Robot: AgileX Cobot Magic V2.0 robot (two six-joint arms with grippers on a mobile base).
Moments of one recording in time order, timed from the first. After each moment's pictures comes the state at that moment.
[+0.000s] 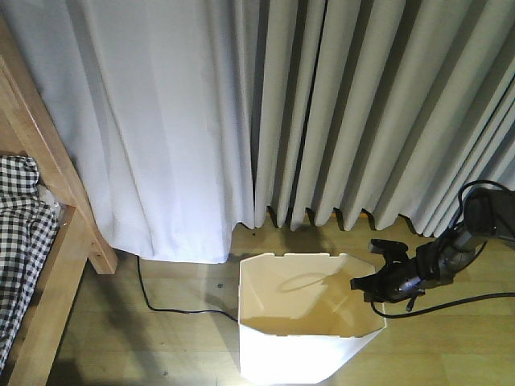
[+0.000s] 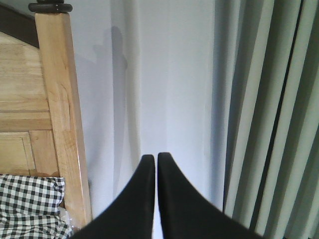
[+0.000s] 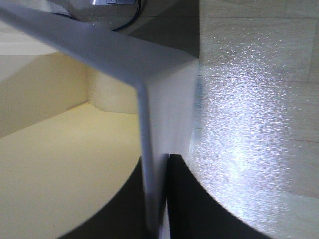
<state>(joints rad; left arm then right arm) 0.02 -0.02 0.03 -0.31 0.13 0.26 -0.13 2.97 -1.47 1.49 0.31 -1.57</state>
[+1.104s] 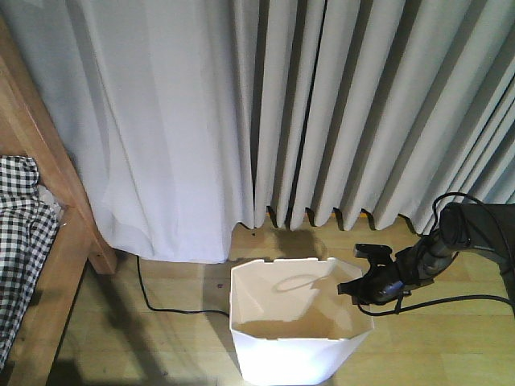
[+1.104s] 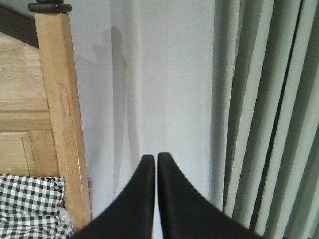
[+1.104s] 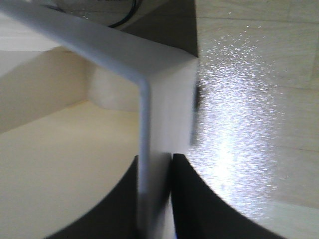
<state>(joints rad) 0.02 -0.02 0.03 -0.31 0.13 0.26 -0.05 3.07 -1.58 1.39 0.27 -1.45</state>
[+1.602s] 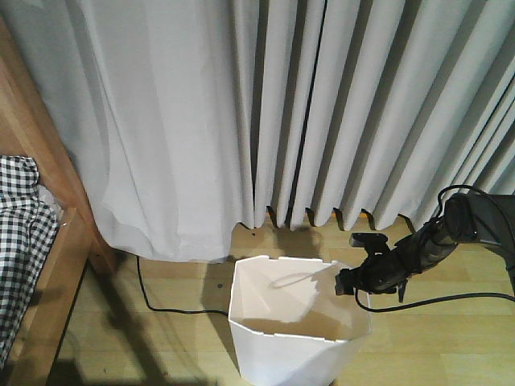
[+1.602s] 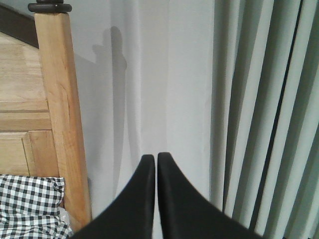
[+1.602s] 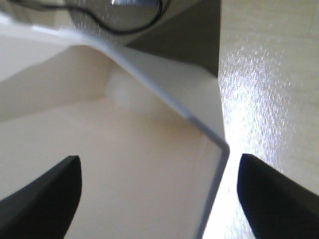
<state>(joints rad) 0.02 -0.02 0.03 -0.31 0.13 0.26 -0.05 3.00 -1.58 1.11 0.34 -1.25</state>
